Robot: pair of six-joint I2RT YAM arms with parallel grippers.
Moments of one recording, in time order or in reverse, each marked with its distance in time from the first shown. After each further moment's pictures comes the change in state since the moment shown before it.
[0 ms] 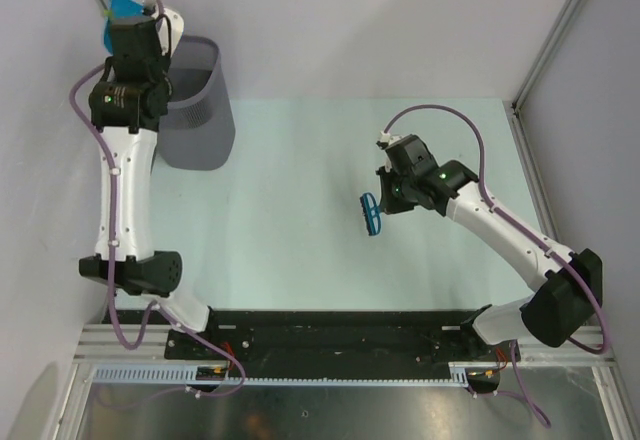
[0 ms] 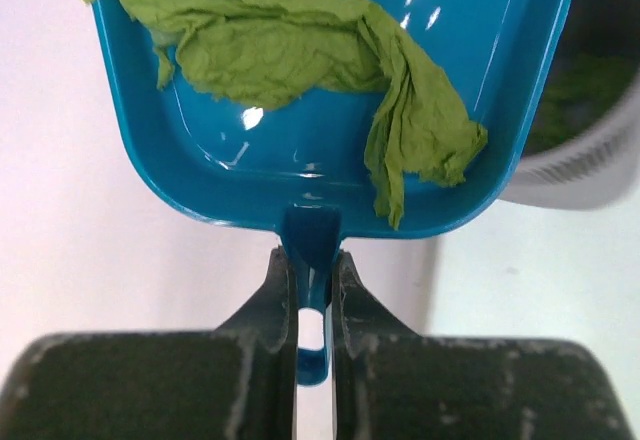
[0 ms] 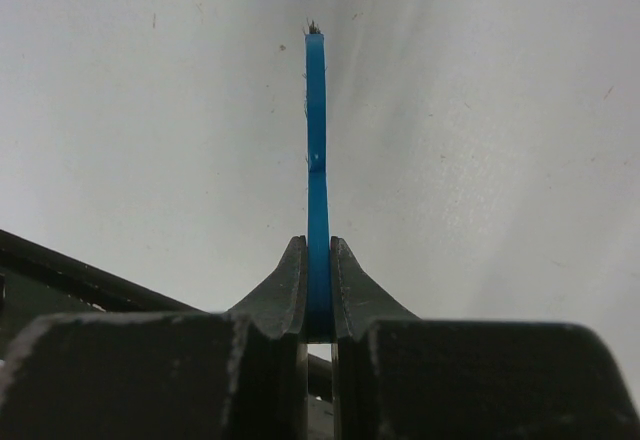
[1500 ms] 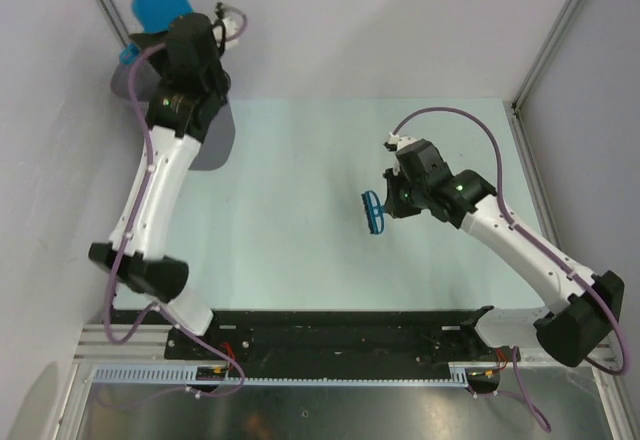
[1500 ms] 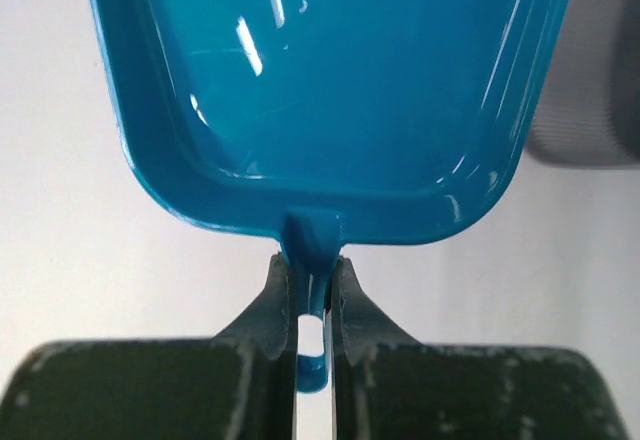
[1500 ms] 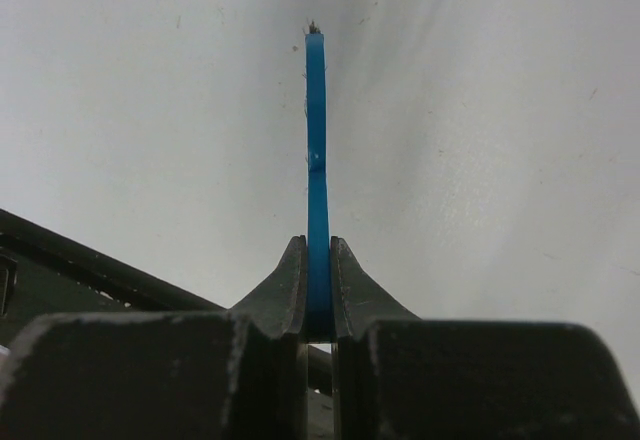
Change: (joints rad) left arm -0.202 0.071 -0.077 0.501 -0.513 0.861; right arm 0.018 -0.098 -0.040 -0.002 0.008 -0.005
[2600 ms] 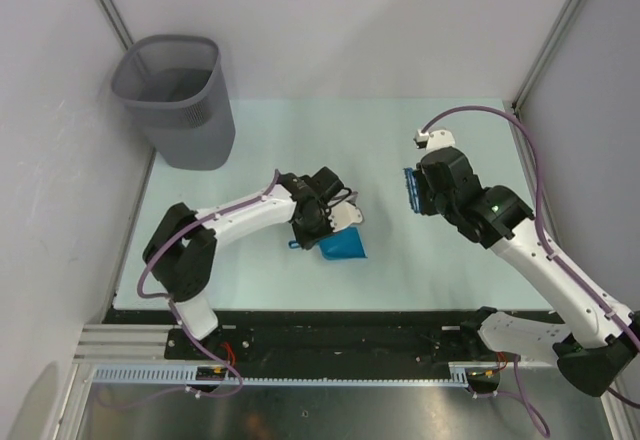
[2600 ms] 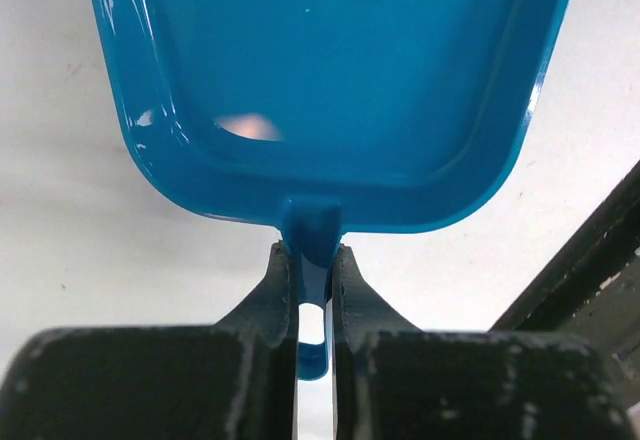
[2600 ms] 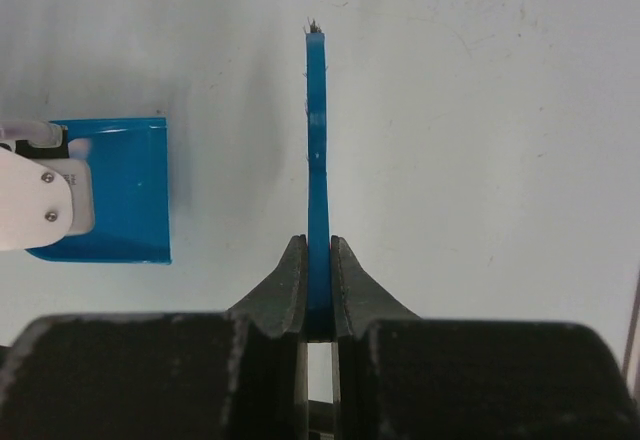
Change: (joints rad) left arm -0.516 0.034 -0.861 -0.412 1.125 -0.888; right arm 0.014 -0.204 -0.002 -0.056 0.340 -0.091
